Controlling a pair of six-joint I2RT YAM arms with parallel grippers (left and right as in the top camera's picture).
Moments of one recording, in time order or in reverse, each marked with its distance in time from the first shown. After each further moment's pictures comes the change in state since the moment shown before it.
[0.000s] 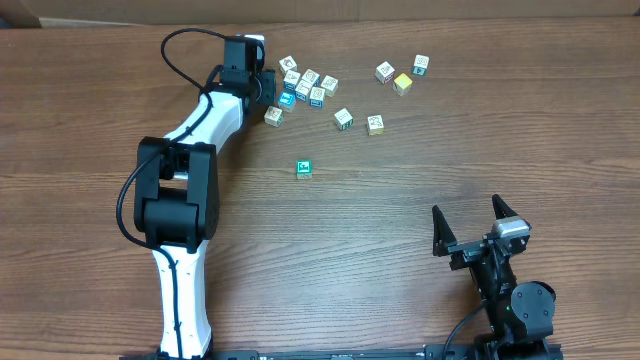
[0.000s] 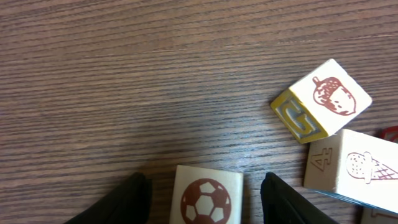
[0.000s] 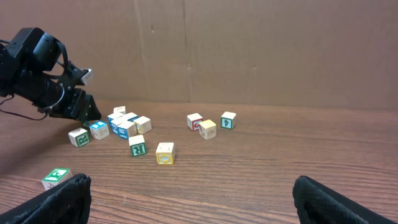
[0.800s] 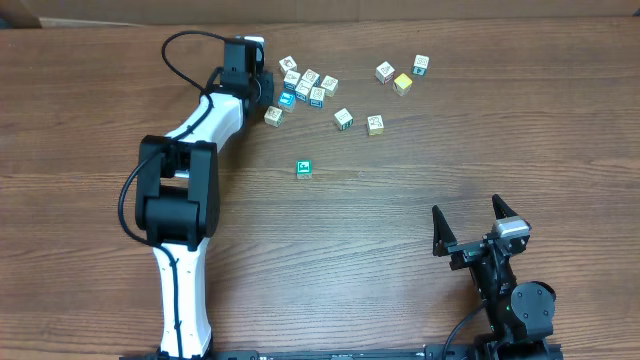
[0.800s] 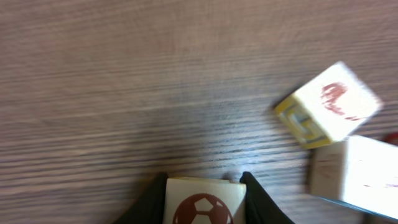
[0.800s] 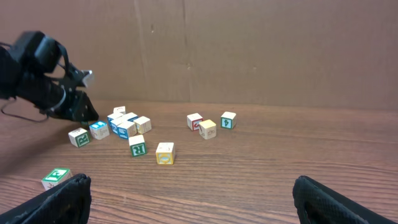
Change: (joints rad) left arm 0.004 -0.009 0.003 0.007 0.000 0.006; right arm 0.000 0.000 0.000 0.000 0.000 0.000
